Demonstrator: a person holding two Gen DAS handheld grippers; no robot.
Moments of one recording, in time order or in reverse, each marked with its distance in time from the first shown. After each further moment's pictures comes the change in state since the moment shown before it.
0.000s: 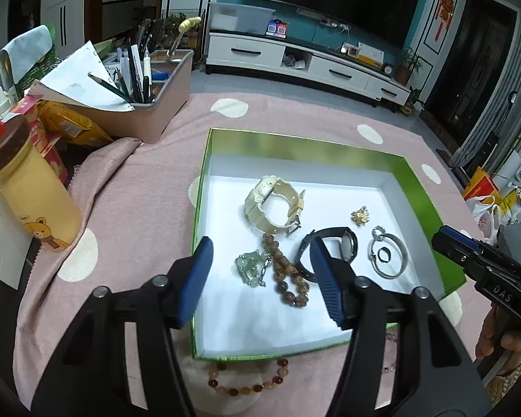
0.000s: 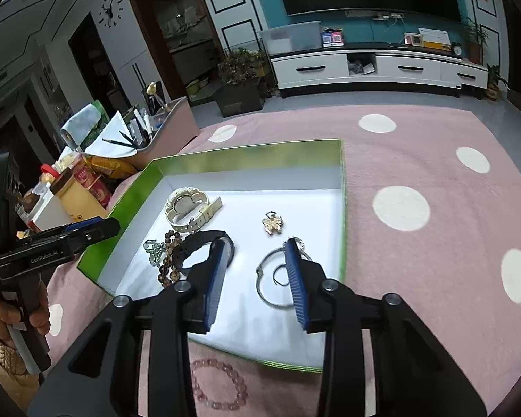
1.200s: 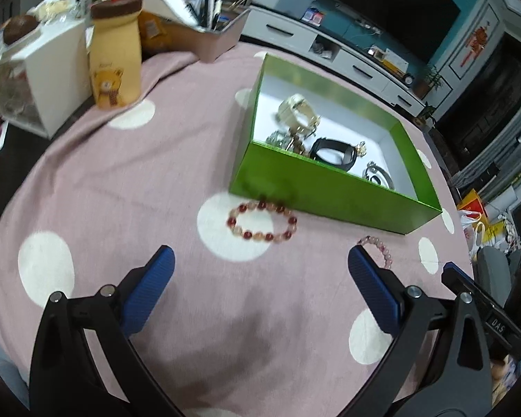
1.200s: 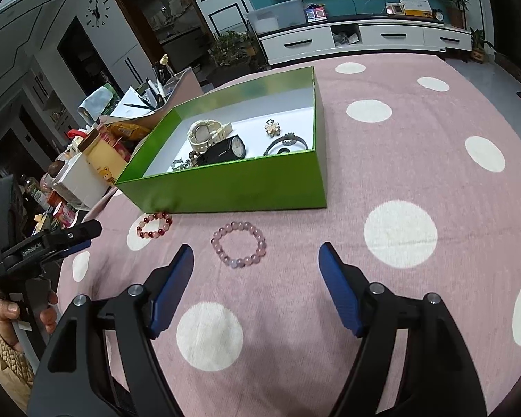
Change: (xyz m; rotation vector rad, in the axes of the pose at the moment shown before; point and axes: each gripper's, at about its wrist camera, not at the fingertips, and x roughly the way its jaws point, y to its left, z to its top) left arm -0.070 0.028 -0.109 -0.227 0.096 -0.015; right arm -0.077 0.012 -0.099 0.090 0.087 0.012
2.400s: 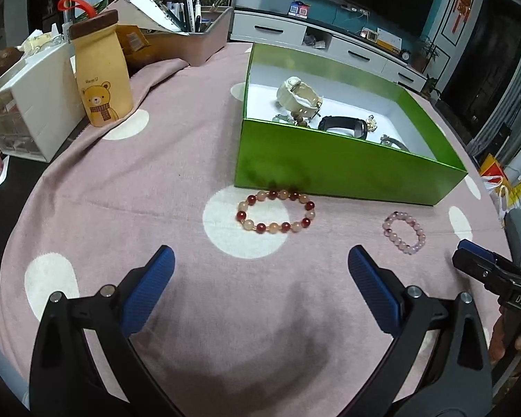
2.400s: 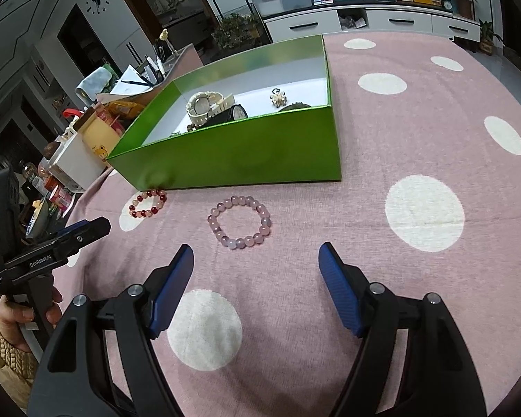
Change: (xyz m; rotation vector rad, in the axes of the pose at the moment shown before) left arm 0.021 -0.009 -0.014 0.174 -0.025 0.093; right arm 0.032 0.001 -0.012 -0.011 0.071 0.013
